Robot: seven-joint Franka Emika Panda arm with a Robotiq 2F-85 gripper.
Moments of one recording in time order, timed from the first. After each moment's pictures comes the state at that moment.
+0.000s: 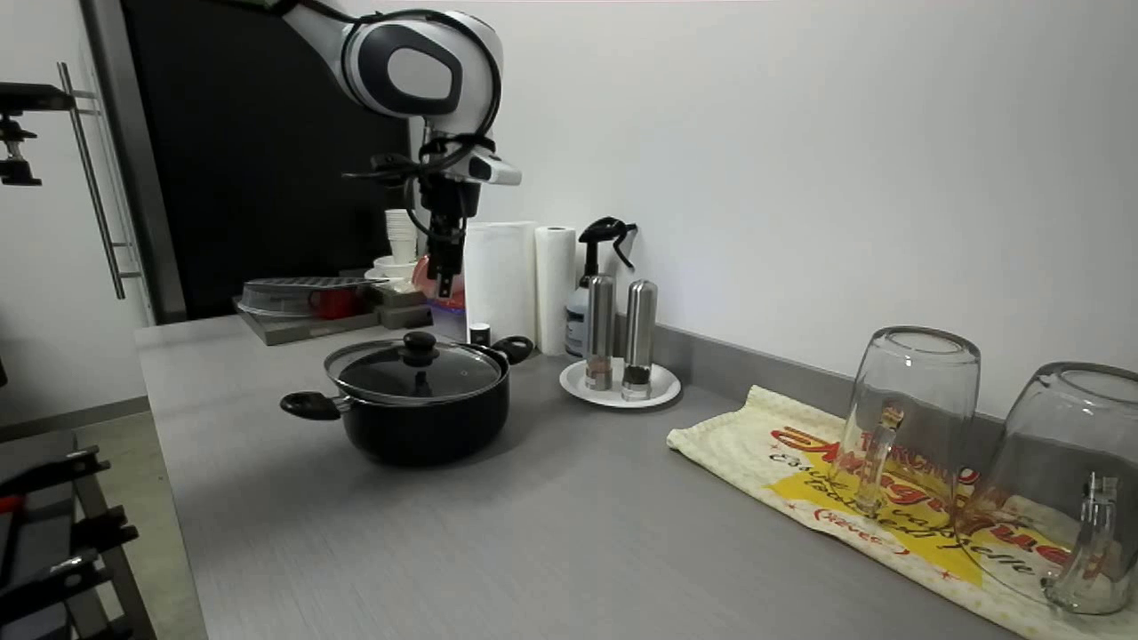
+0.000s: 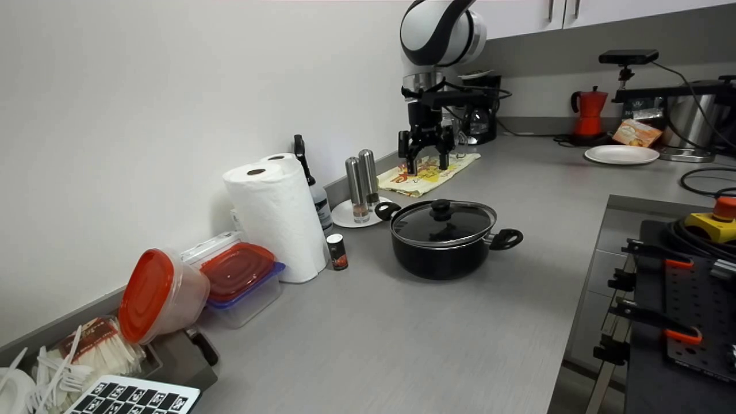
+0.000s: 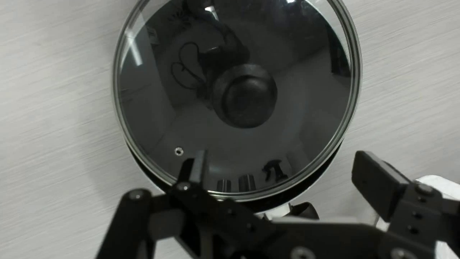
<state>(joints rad) -0.01 0.37 -0.02 -1.86 0.16 2.12 0.23</state>
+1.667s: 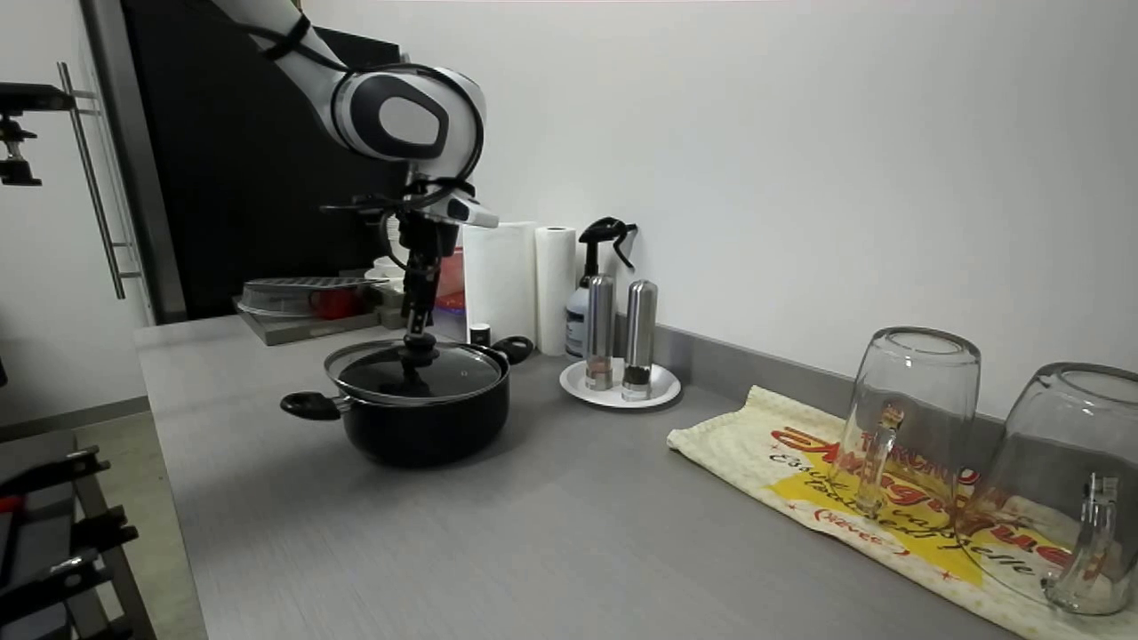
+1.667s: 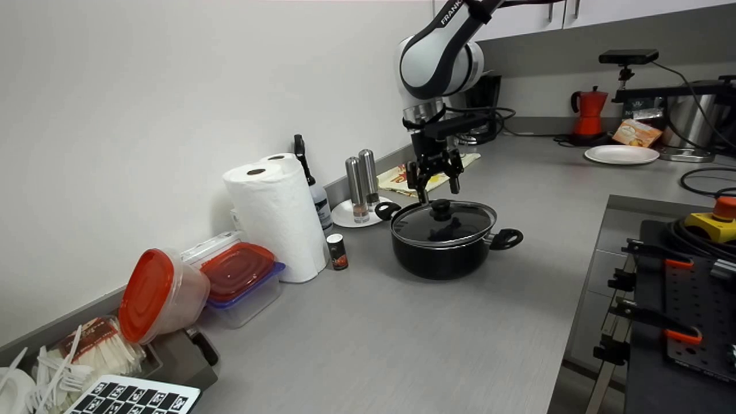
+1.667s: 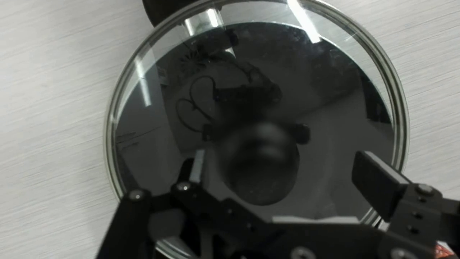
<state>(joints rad) 0.04 0.43 -0.03 -1.91 0.09 2.12 0.30</state>
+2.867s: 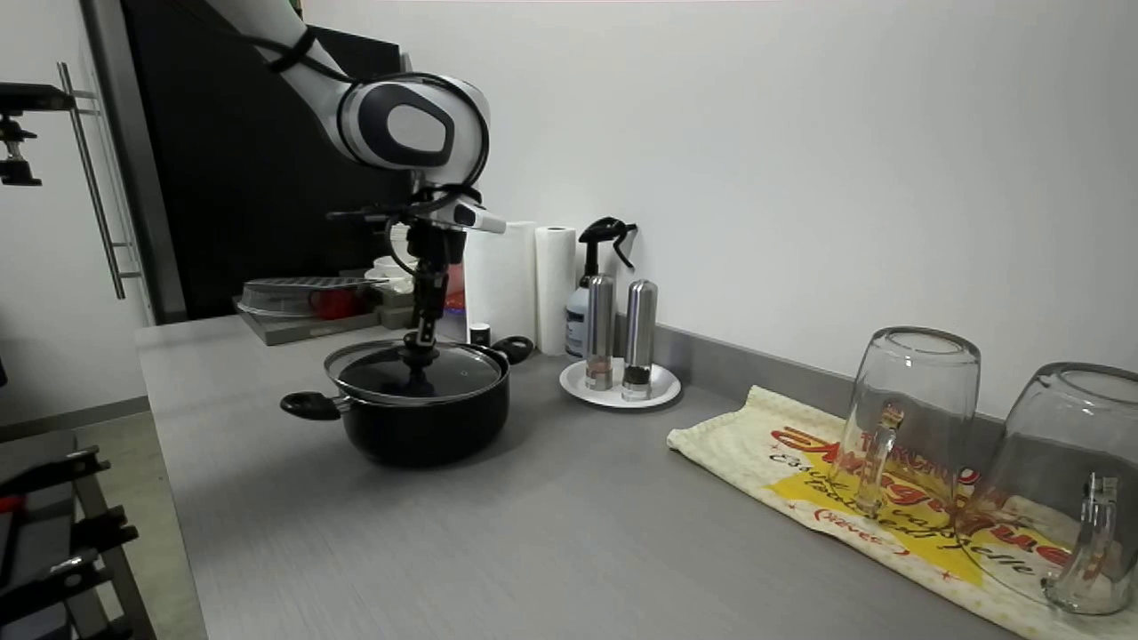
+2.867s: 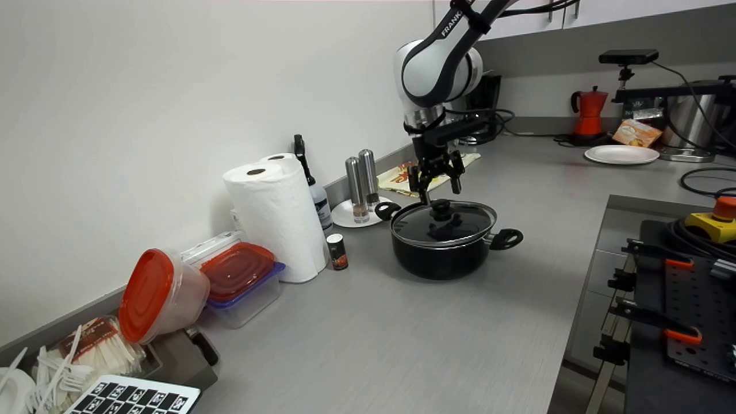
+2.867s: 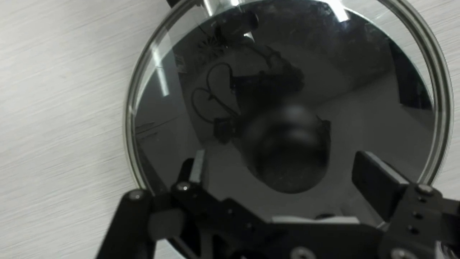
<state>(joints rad) 0.04 0.46 -0.04 -1.90 0.04 2.14 0.35</state>
